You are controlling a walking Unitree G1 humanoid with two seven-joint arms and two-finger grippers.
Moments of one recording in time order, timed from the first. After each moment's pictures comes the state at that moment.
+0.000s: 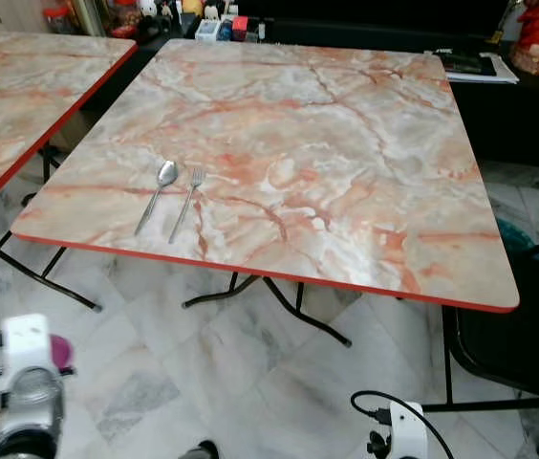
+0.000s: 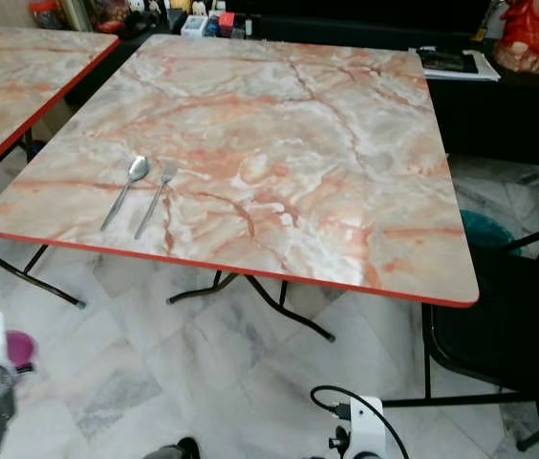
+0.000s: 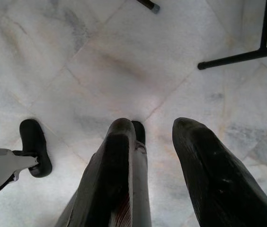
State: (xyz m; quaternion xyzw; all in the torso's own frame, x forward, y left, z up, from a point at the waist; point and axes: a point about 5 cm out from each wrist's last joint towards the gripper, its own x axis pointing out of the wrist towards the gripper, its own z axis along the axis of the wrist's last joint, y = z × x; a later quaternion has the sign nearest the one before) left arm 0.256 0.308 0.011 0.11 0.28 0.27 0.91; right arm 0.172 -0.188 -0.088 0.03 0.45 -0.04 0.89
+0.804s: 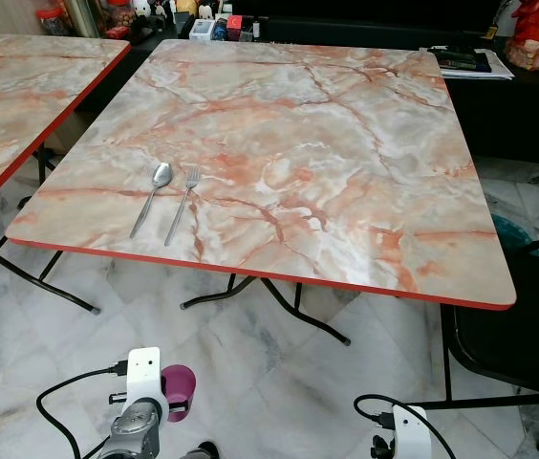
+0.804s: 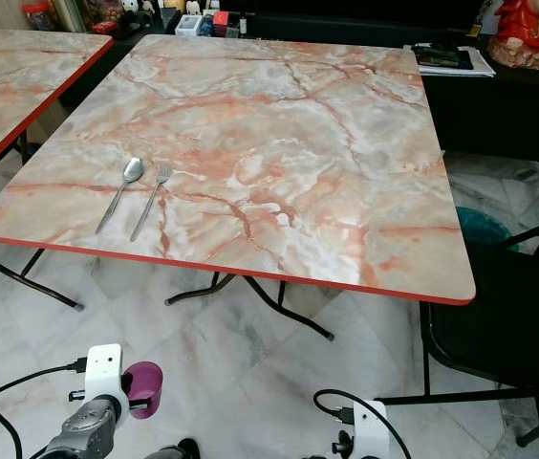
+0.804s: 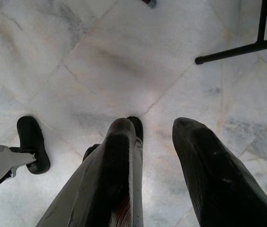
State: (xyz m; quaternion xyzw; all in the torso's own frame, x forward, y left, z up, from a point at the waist) left arm 0.243 0.197 -0.044 -0.01 0.34 0.10 0.94; right arm 0.166 -0.192 -0.090 0.03 0.46 -0.04 0.89
